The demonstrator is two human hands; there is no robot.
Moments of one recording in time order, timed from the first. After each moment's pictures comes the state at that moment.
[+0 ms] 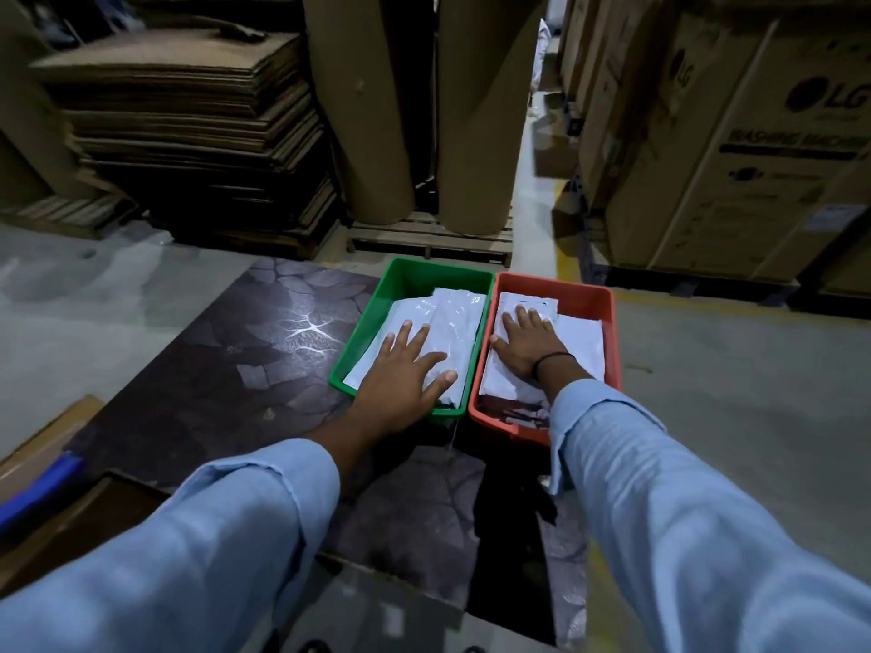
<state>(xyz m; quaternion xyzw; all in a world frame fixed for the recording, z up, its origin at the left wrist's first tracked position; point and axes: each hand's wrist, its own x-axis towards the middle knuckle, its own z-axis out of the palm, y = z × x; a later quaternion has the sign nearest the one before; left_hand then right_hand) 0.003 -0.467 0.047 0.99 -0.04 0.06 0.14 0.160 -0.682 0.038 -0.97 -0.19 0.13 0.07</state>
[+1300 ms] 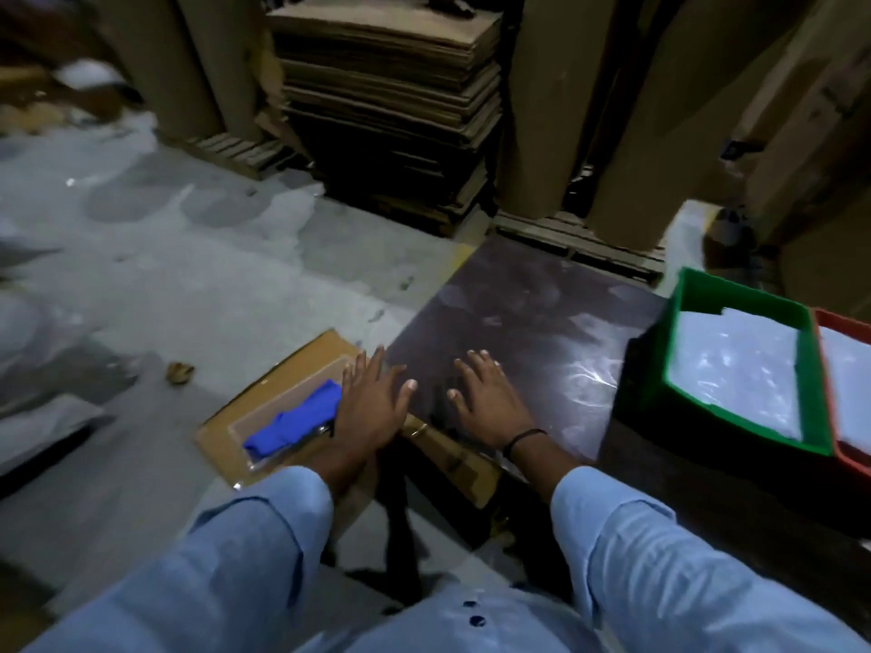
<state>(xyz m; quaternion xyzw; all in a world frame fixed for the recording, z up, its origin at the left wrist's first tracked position) -0.268 0.005 -0.021 0.94 0.25 0.08 0.20 -0.147 -0.177 -0.001 -0.89 -0.41 0.06 0.16</state>
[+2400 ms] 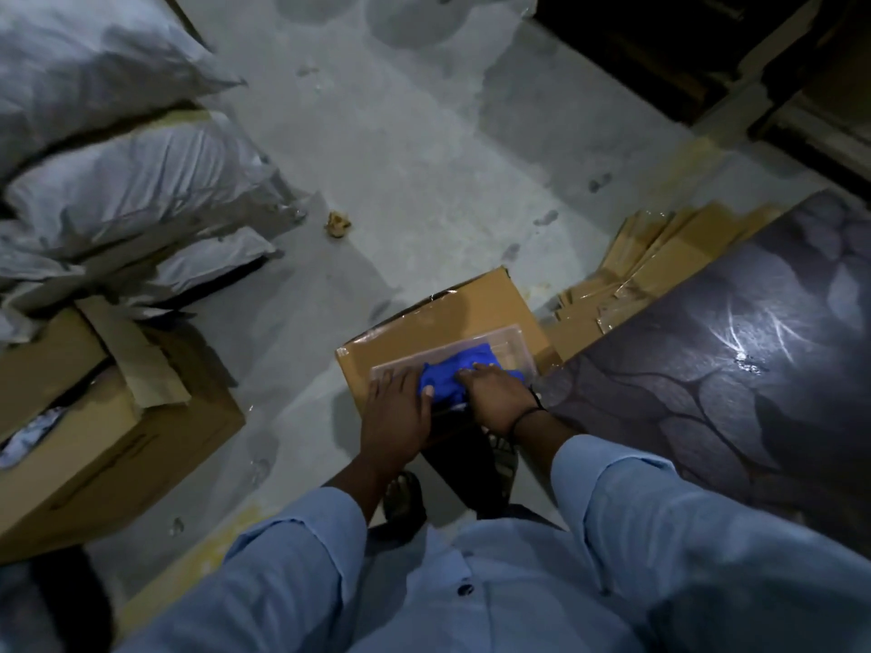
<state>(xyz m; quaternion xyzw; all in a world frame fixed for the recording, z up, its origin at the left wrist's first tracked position) -0.352 0.159 -0.114 0.87 0.45 -0.01 0.21 -0.164 0.096 -0.115 -0.71 -0.64 0.29 -0.01</state>
